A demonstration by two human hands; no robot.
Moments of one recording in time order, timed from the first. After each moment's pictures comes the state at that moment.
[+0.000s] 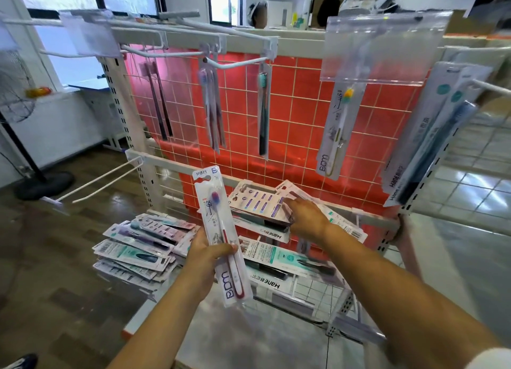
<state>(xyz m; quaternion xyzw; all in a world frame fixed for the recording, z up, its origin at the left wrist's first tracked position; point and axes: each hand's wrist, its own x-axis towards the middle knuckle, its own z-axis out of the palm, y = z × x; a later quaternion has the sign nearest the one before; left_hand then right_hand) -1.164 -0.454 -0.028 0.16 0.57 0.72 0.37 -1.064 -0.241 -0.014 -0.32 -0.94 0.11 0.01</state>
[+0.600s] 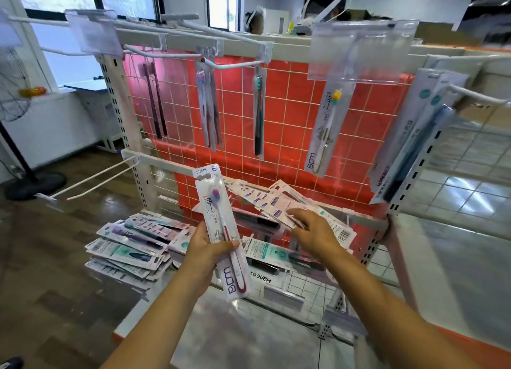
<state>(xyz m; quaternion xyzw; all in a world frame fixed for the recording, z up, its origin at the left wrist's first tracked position) -1.150 -0.454 -0.023 0.19 0.56 0.72 0.36 -1.010 -0.286 -0.008 -0.35 -0.85 0.34 0.19</state>
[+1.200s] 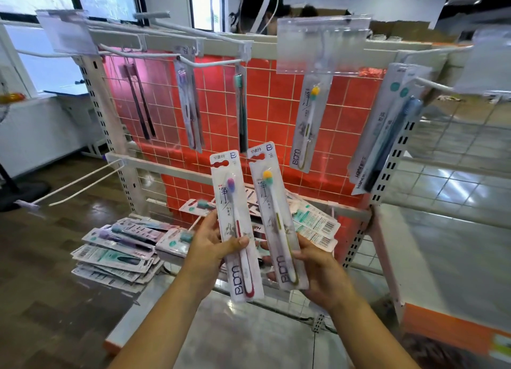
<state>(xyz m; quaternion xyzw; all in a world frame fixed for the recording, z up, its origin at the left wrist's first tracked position) -1.113 -0.456 0.001 0.27 0.50 0.72 0.40 -0.955 -0.339 -0.023 -0.13 -0.40 0.89 0.18</state>
